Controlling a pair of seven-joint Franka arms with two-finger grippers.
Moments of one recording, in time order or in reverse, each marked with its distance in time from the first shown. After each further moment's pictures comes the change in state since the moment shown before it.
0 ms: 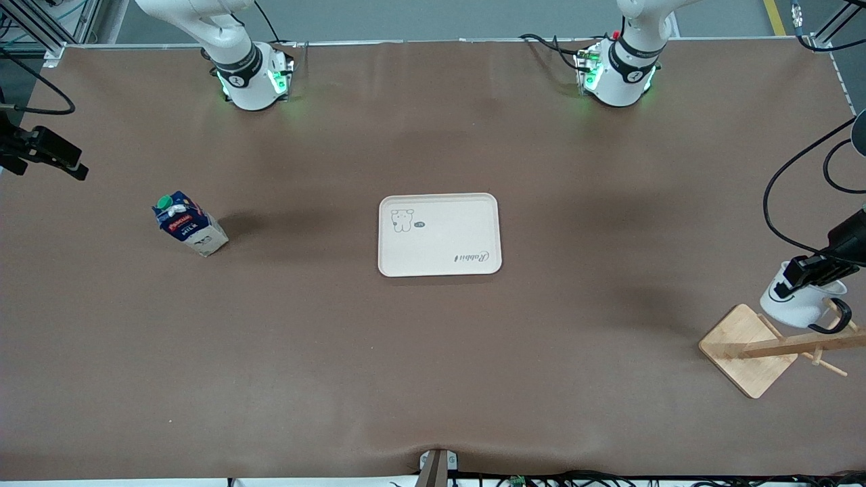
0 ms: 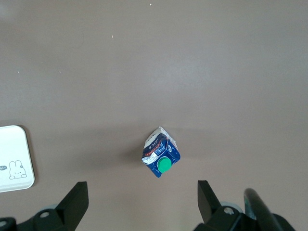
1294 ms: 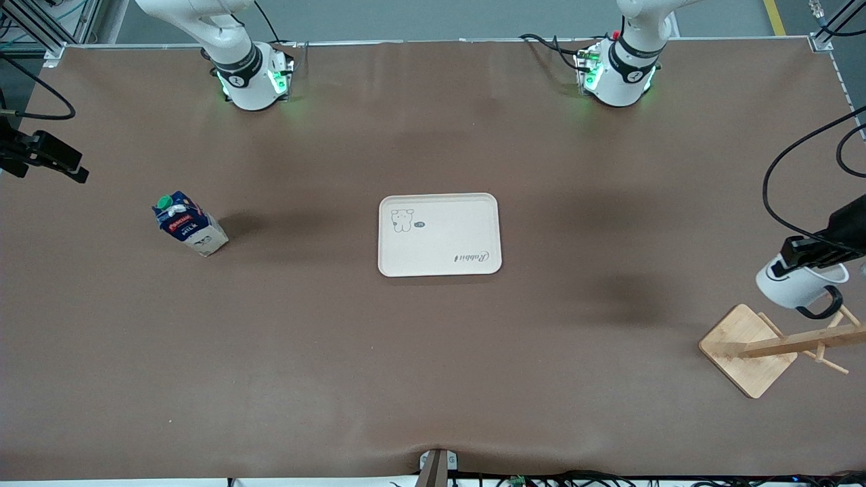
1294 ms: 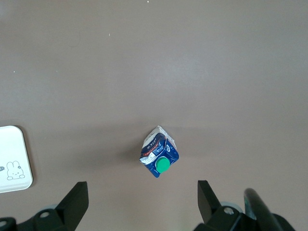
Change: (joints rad) left arm -0.023 -0.024 -0.054 0.101 0.191 -0.224 -0.131; right arm -0.011 0.013 -0.001 0.000 0.000 0.000 0.000
